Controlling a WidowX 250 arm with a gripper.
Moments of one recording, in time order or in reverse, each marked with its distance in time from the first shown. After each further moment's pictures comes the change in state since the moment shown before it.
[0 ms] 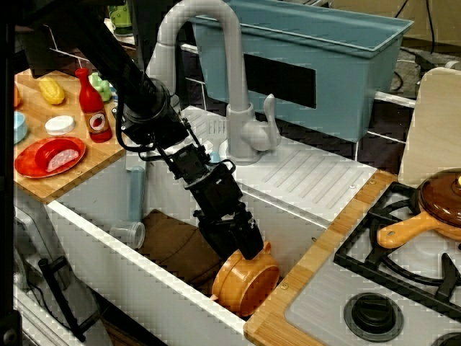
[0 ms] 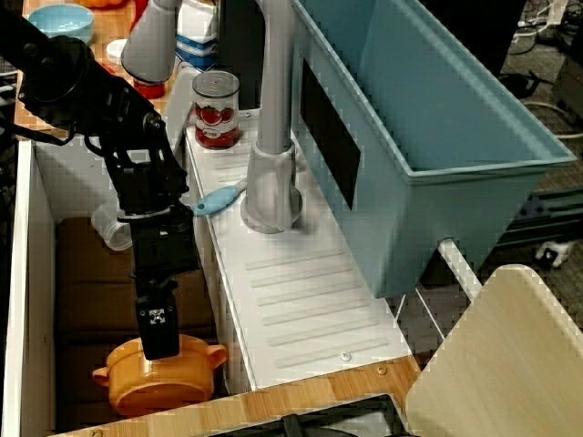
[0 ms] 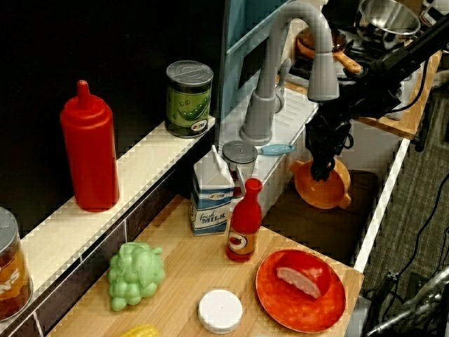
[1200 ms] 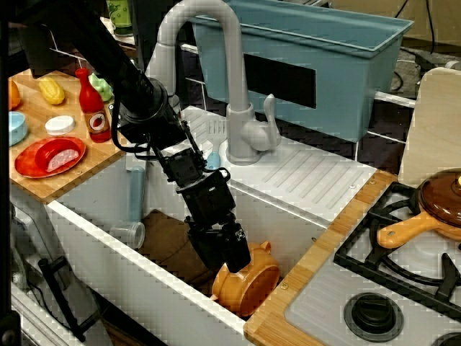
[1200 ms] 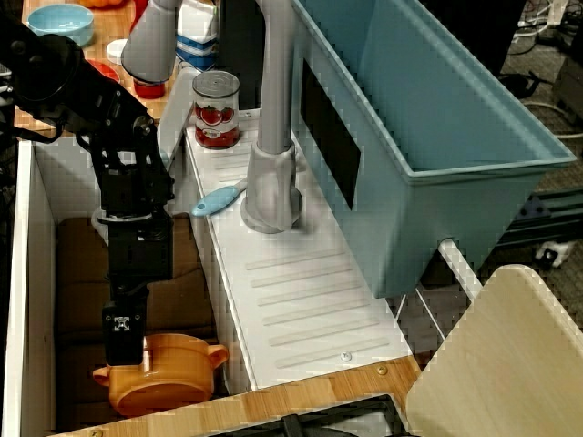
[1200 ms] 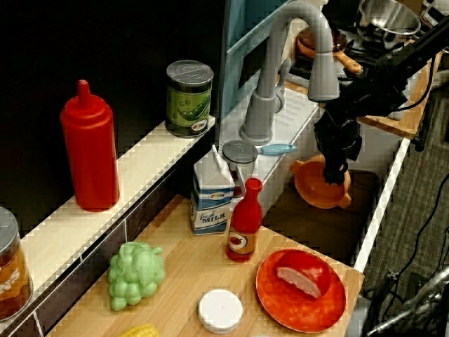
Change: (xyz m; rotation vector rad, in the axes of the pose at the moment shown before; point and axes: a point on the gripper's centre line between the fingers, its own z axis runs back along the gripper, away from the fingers) arm -0.025 -0.002 0.001 0.023 0.116 -0.051
